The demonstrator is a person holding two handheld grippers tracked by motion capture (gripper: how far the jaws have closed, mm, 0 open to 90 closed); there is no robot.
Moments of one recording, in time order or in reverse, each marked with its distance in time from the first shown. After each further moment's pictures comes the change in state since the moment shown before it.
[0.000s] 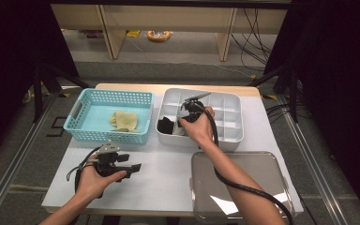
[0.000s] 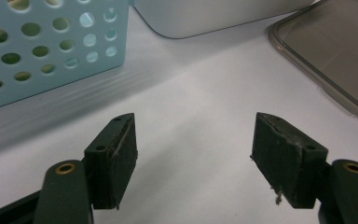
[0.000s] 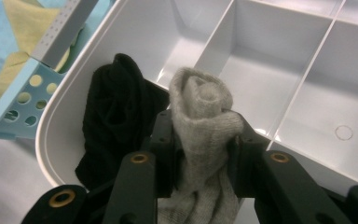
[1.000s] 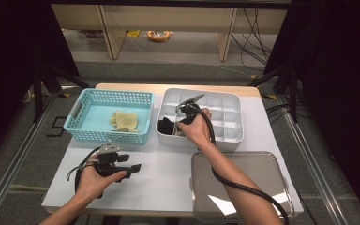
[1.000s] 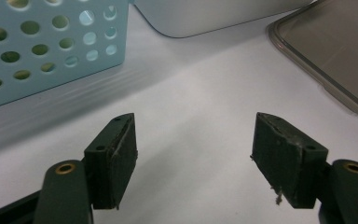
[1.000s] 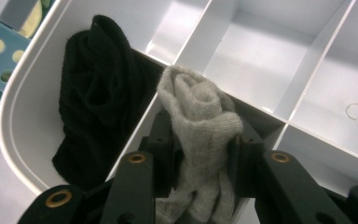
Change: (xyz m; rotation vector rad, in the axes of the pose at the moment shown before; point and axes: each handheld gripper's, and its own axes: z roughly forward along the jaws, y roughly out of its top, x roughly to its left) left arm 0.000 0.000 0.001 0.002 0.003 0.002; right arm 0.005 -0.001 0.012 0.127 -0.045 -0.018
